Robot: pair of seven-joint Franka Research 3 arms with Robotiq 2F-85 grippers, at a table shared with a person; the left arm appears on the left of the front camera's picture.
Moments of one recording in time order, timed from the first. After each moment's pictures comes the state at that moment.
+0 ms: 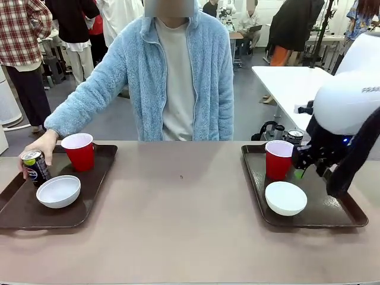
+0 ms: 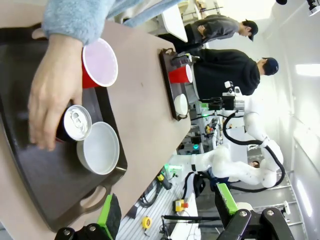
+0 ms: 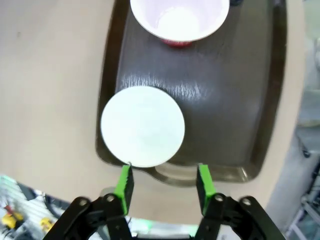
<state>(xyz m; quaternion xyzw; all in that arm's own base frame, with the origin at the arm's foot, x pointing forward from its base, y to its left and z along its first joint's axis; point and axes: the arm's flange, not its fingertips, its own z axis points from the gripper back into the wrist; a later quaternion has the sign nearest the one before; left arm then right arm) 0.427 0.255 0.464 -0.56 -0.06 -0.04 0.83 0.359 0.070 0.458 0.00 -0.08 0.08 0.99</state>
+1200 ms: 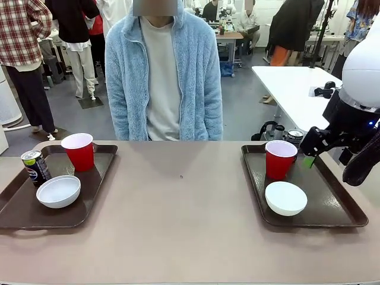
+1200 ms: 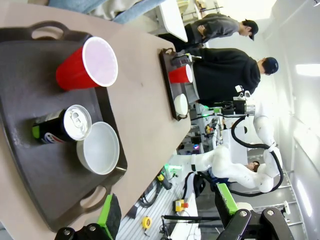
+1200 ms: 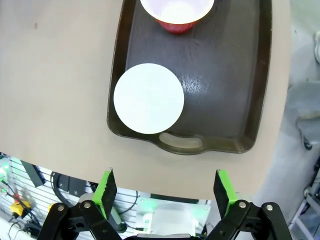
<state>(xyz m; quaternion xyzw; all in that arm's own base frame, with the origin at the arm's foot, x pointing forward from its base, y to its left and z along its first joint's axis) 0.427 0.255 0.464 -0.55 -0.06 -0.04 0.83 0.332 0.064 0.504 0.01 -0.08 0.07 0.99</state>
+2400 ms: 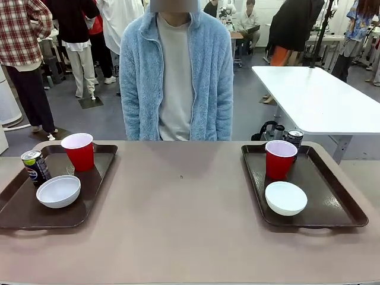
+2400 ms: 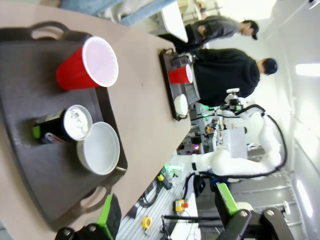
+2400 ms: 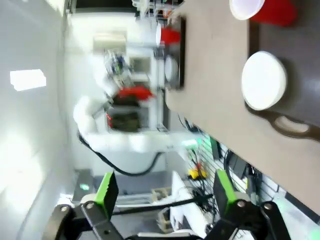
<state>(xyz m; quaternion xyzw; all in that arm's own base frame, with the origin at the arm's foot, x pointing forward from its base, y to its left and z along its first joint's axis) 0.427 0.256 0.464 -0.55 -0.06 -0.04 0.83 0.308 -0.201 0.455 0.61 -0.04 -0.03 0.79</state>
